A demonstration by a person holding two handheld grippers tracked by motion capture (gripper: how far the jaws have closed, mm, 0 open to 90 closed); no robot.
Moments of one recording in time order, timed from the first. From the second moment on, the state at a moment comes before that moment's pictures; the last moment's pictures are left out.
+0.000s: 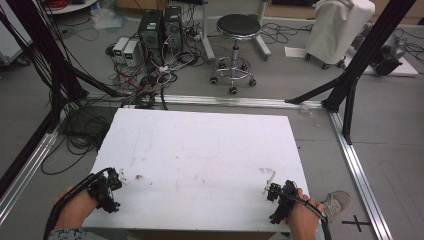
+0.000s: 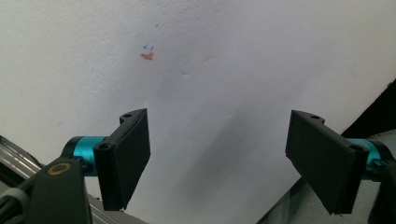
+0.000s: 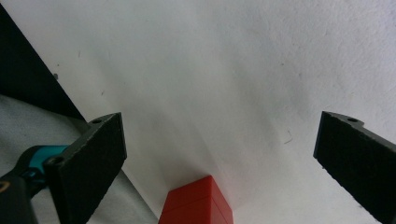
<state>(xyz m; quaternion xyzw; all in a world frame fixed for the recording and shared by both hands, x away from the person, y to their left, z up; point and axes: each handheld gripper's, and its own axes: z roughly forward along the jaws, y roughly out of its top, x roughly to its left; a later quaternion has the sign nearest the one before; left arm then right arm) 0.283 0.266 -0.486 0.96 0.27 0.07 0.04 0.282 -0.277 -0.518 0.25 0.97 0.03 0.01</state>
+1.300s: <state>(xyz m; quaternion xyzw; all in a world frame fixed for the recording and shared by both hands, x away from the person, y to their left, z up) 0.281 0.267 -0.486 0.96 0.28 0.08 0.04 0.280 -0.284 -0.506 0.25 0.97 0.05 0.01</state>
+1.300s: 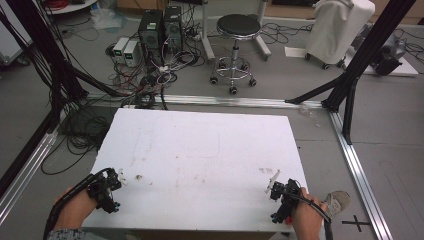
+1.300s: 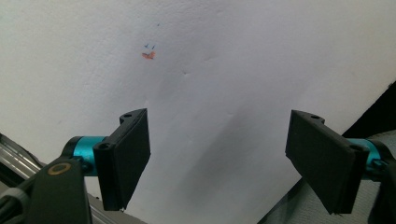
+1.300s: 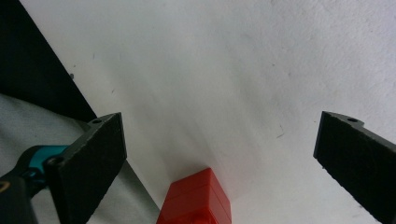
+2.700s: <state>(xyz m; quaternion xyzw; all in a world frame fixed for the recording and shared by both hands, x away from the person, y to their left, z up) 0.281 0.271 -0.489 0.95 0.28 0.08 0.05 0.258 -0.307 -0.492 0.10 0.99 0.05 0.02</state>
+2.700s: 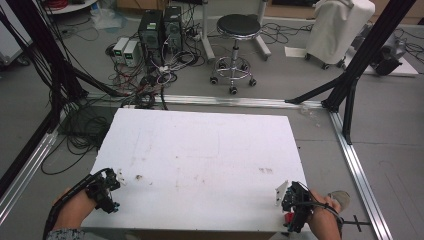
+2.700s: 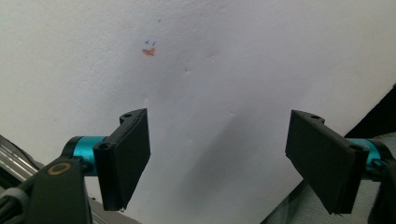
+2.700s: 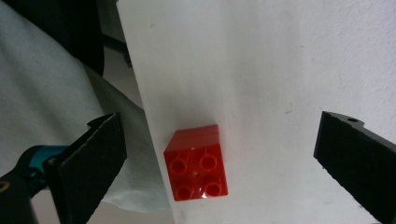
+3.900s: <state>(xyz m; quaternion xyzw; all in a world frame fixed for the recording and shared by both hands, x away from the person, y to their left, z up) 0.281 0.269 -0.491 0.95 0.28 0.07 0.06 0.247 -0.323 -0.526 0.04 1.00 0.03 0.00</state>
